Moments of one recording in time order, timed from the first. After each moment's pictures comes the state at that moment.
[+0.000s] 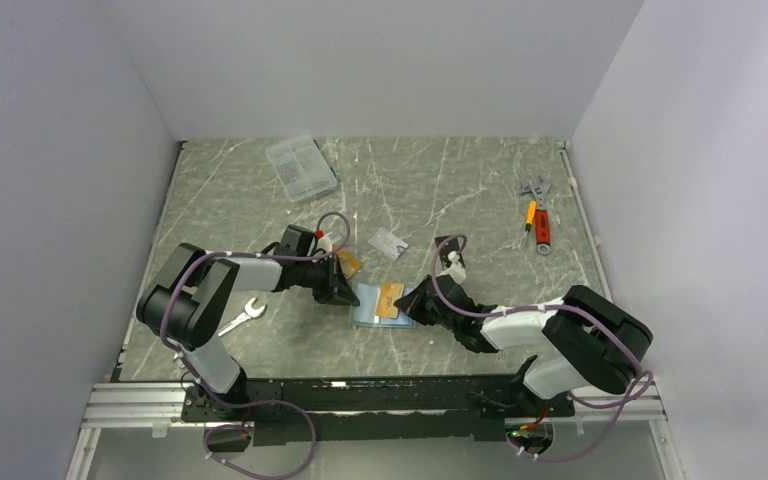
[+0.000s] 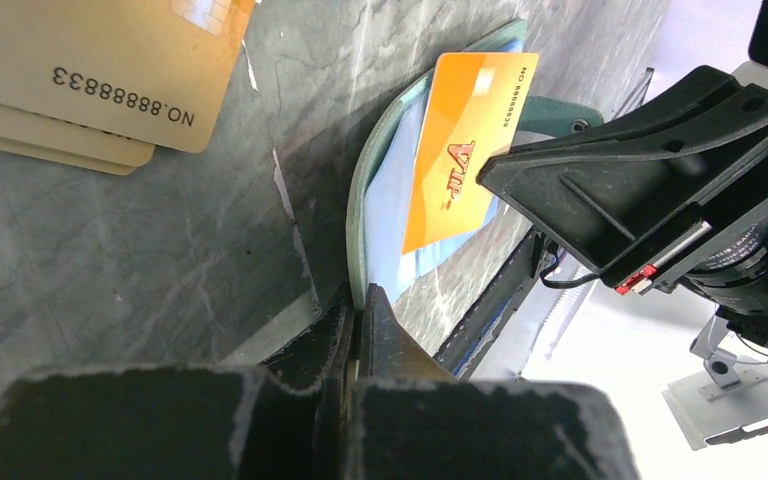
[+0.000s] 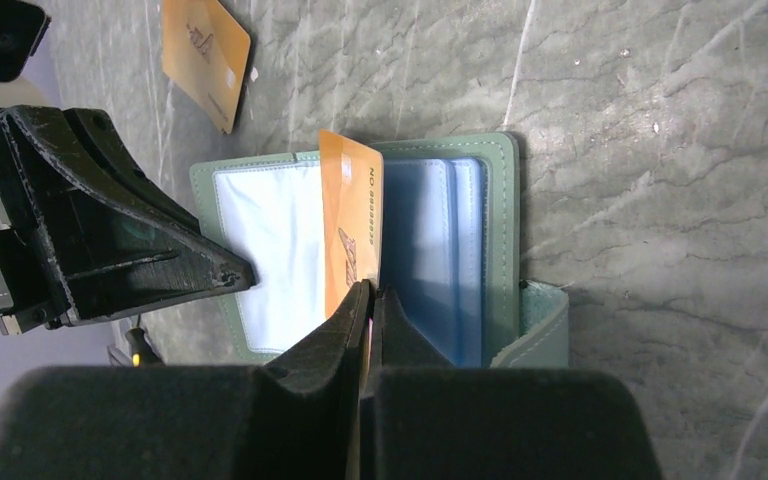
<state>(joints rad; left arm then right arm) -0.43 1.69 0.67 0.07 0.76 -0.65 0.85 1.42 0.32 0.49 0.17 1.19</state>
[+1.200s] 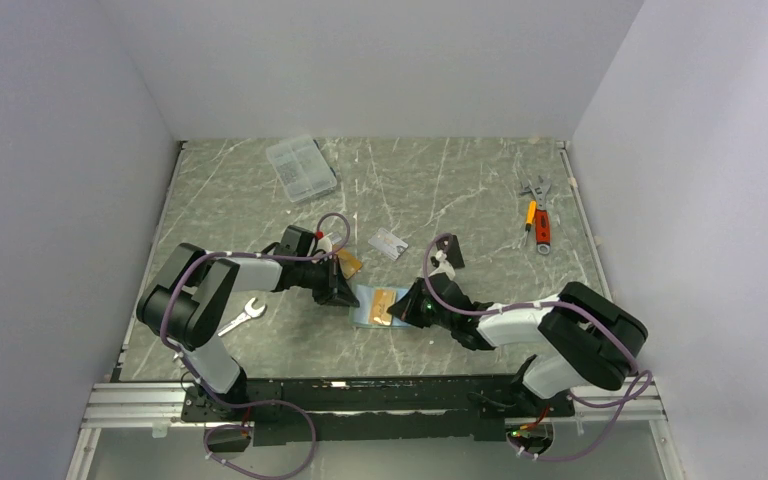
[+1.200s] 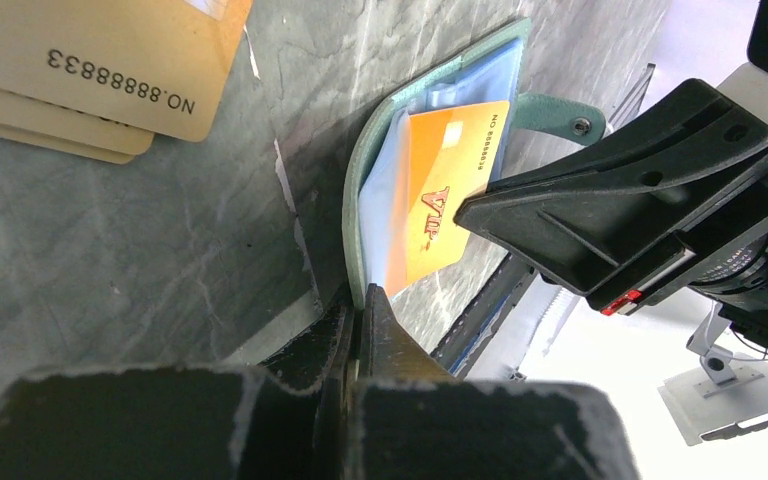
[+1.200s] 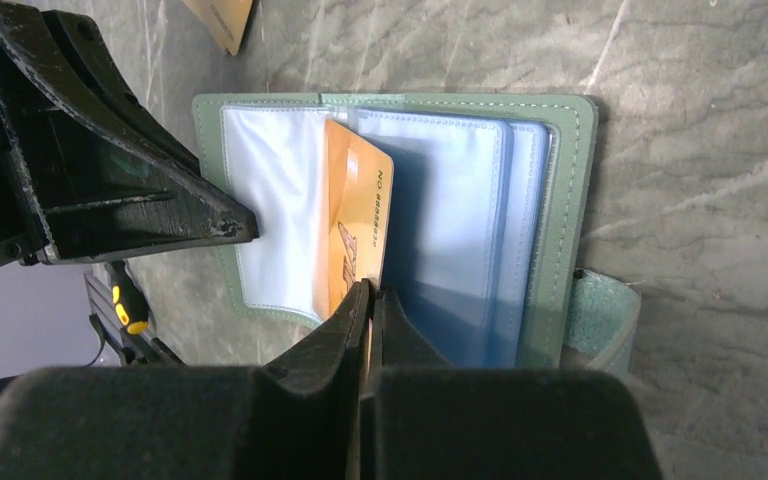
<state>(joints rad) -0.43 1.69 0.67 0.06 0.76 -0.65 0.87 1.46 0.35 0.48 0.05 1.10</state>
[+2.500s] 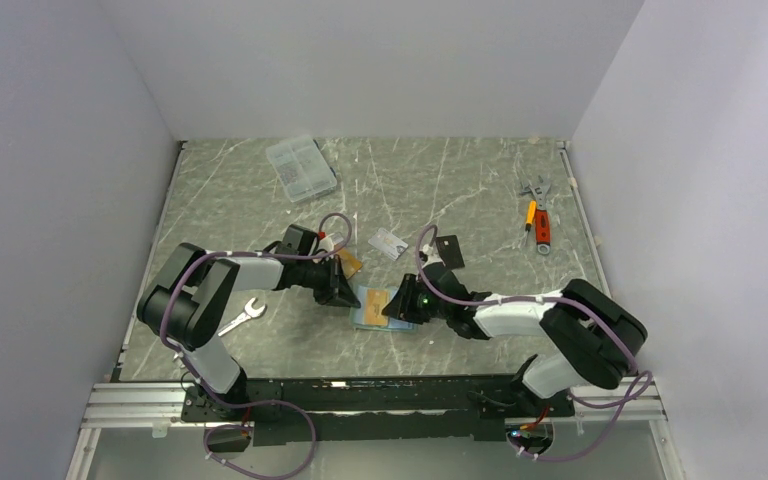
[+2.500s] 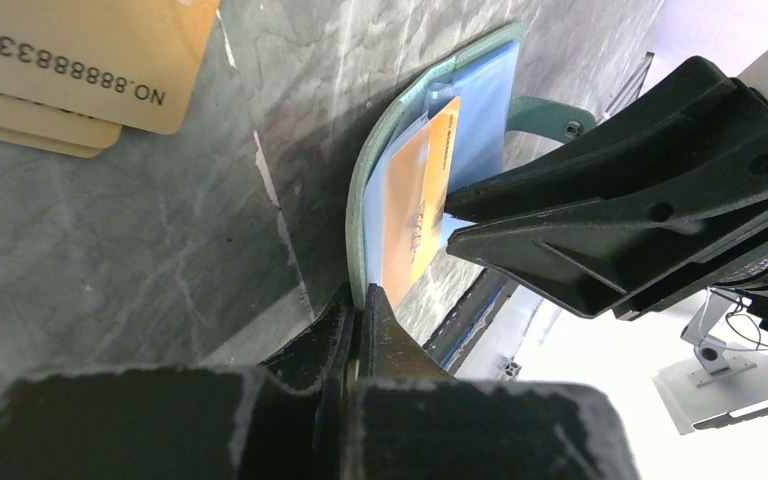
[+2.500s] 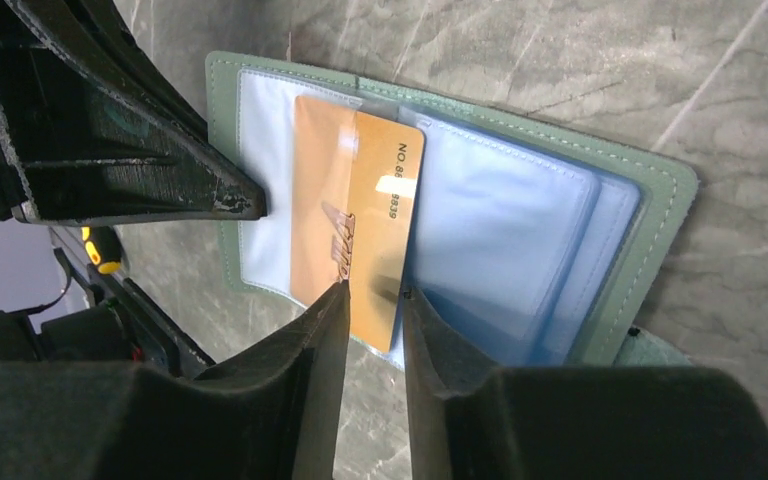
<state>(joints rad) -0.43 1.69 0.69 0.02 0.77 -0.64 0.83 1.48 0.44 0.37 -0.10 0.97</state>
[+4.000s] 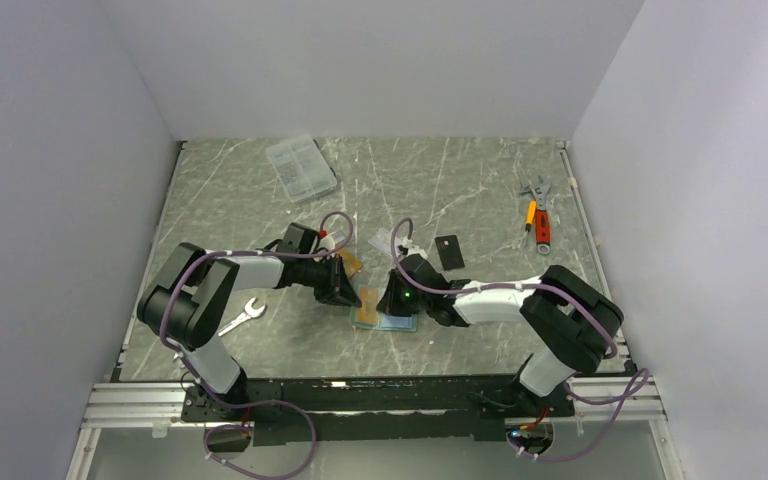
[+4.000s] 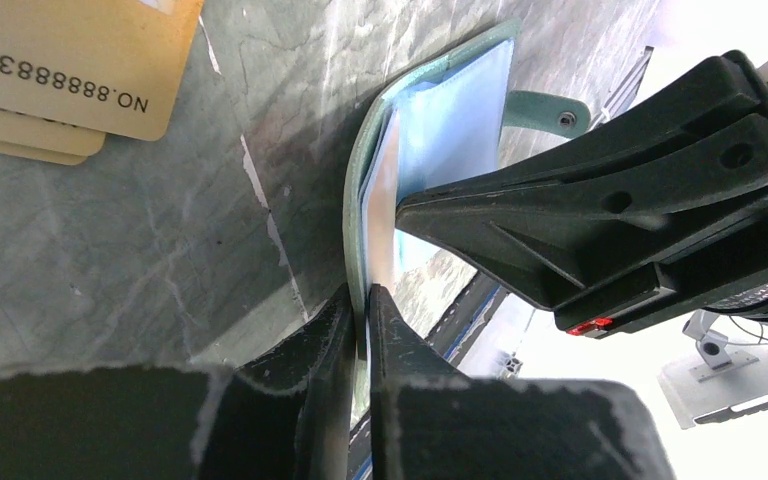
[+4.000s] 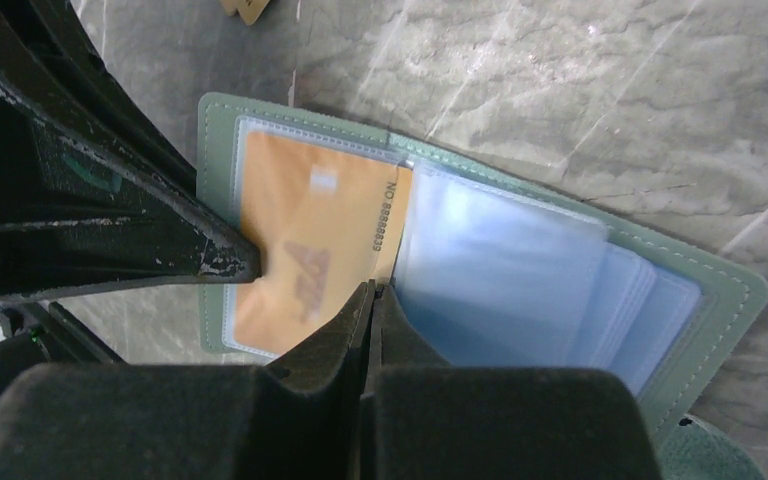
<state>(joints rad) -0.44 1.69 0.70 0.00 0.78 -0.63 0.88 1.58 0.63 0.19 -0.01 0.87</state>
